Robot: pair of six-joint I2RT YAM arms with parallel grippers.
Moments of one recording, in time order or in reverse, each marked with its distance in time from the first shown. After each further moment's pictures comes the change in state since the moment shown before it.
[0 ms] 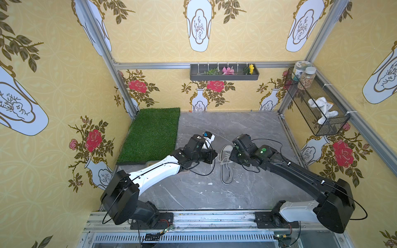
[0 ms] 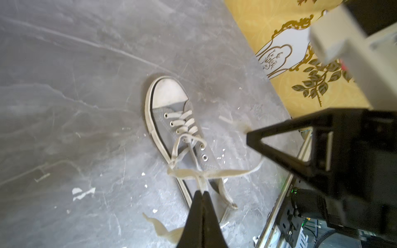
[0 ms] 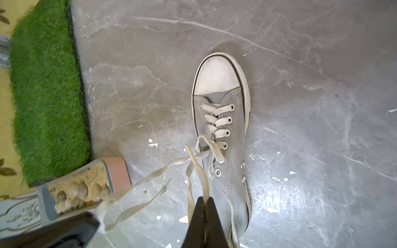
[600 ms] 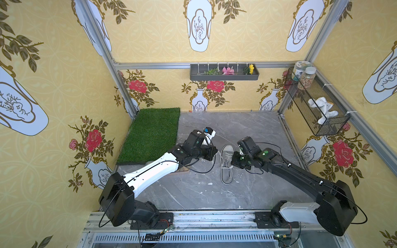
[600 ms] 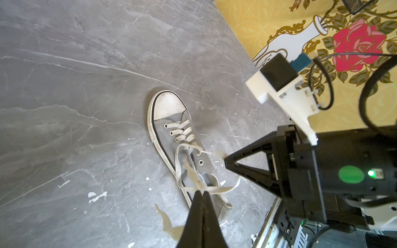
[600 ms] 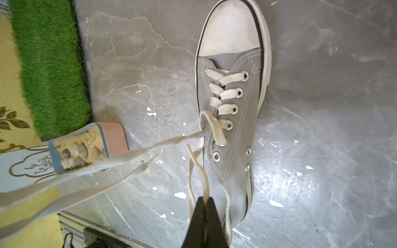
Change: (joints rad) left arm 0.000 -0.029 0.055 -0.111 -0.023 0.039; right arm -0.117 -0.034 -0.112 0.089 -0.253 -0.120
